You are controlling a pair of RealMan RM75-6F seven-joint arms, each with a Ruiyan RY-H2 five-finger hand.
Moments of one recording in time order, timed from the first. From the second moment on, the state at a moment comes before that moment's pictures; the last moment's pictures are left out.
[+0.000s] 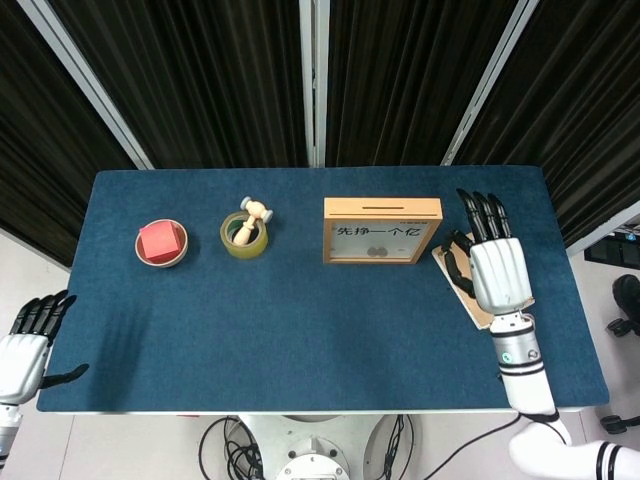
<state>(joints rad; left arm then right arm) -0.09 -1.16 0.02 -1.39 1.58 1.50 -0.21 0.46 -1.31 0.34 -1.81 -1.35 1.37 -0.41</state>
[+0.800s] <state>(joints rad) -0.10 -1.15 0.02 -1.40 1.59 1.48 -0.22 0.92 -1.40 0.57 -1.82 -0.50 1.34 -0.96</state>
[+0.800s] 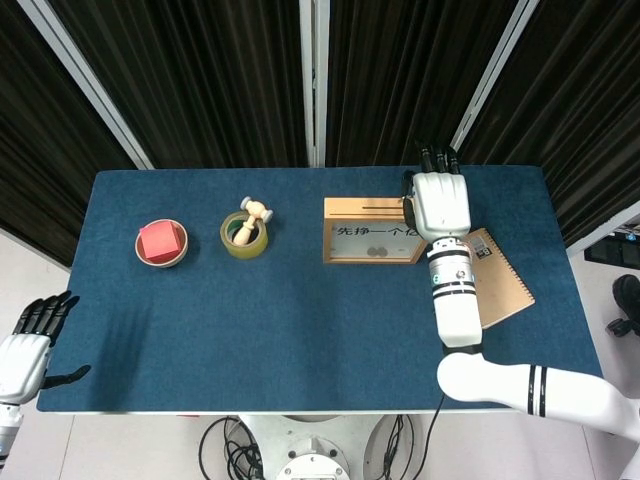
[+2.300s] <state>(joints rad) -0.10 -1.15 0.02 -1.38 1.58 1.48 -0.25 1.05 -1.51 0.51 -1.67 -0.34 1.40 -0.93</state>
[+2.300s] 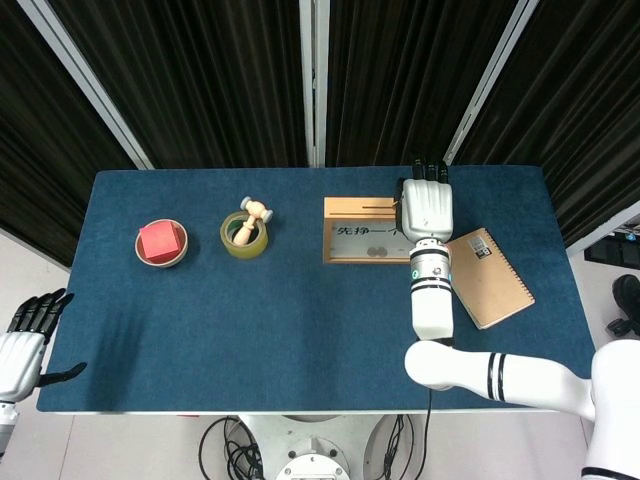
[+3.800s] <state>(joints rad) -0.11 -1.13 0.01 -1.43 1.58 1.47 -0.19 0.68 -1.23 0.20 -1.94 -0.92 1.43 -0.53</state>
